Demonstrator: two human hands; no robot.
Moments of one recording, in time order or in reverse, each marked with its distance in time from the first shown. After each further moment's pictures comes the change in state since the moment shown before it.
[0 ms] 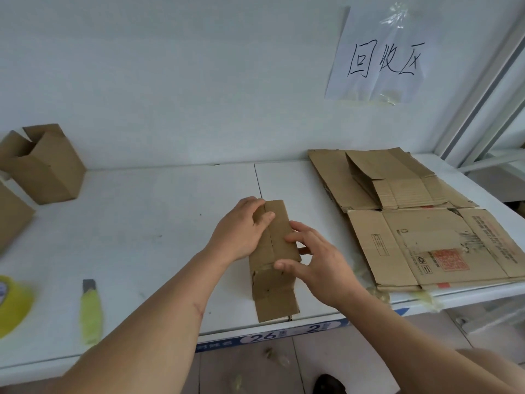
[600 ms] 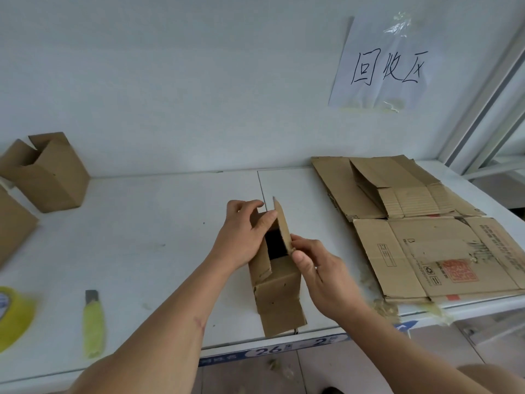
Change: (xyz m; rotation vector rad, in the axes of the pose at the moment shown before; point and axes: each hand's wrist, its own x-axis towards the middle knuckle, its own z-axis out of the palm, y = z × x) left_hand -0.004 0.004 -0.009 -0.242 0.093 -0.093; right_hand -0.001 -0.006 0.008 0.133 0.132 -0.027
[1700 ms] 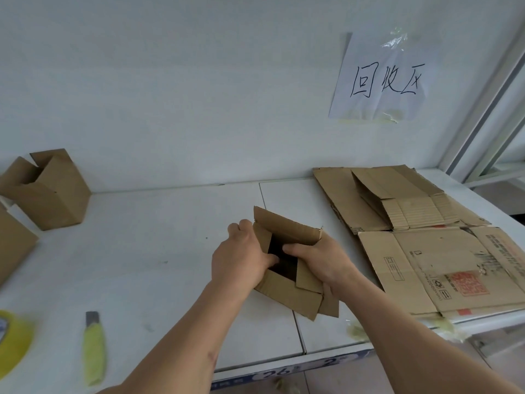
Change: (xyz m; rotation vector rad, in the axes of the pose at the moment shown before) left_hand -0.007 0.017 -0.003 0.535 0.040 -0.181; right_hand 0.062 -0.016 -0.005 0.223 -0.013 0.482
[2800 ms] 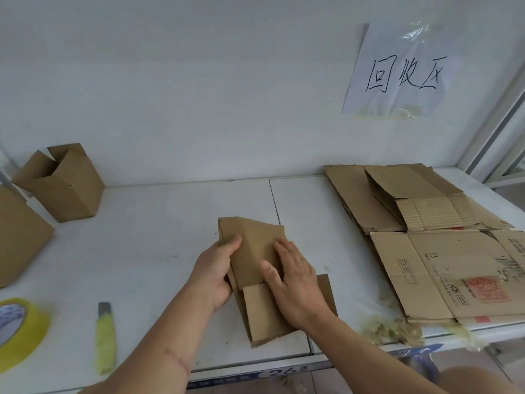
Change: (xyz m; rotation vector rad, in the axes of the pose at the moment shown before) left_hand -0.002 -0.051 0.001 -1.512 -0.230 -0.575; right_hand -0.018 0.032 0.063 -0.507 -0.112 -0.336
